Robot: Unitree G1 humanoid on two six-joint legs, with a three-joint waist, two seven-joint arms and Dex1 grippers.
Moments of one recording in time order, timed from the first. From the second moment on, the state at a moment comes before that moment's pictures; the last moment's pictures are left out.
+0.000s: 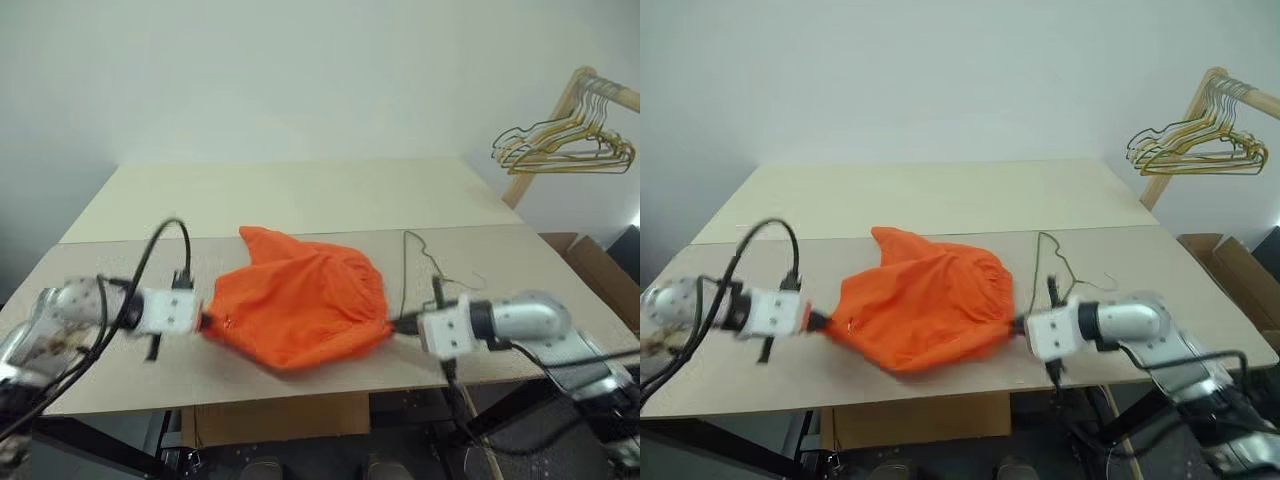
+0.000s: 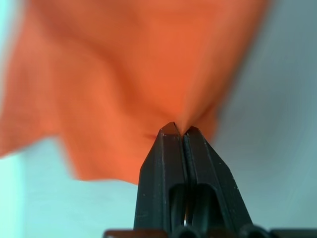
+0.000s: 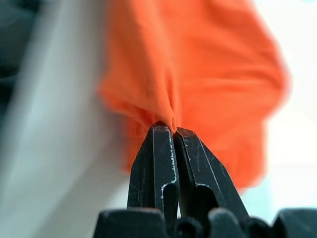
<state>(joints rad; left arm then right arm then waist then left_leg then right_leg) -0.38 0.99 -0.11 0.09 -0.06 -0.13 -1.16 -0.41 -0.82 0.25 -0.08 0.01 -0.22 1.01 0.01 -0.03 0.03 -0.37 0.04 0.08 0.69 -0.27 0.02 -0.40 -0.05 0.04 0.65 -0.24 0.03</state>
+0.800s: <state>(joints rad) -1.56 0.63 -0.24 1.26 0.45 -0.47 0.05 -1.24 -0.52 0.27 1.16 -0.45 -0.71 -0.16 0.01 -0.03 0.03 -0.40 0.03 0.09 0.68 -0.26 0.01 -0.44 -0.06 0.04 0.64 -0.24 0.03</state>
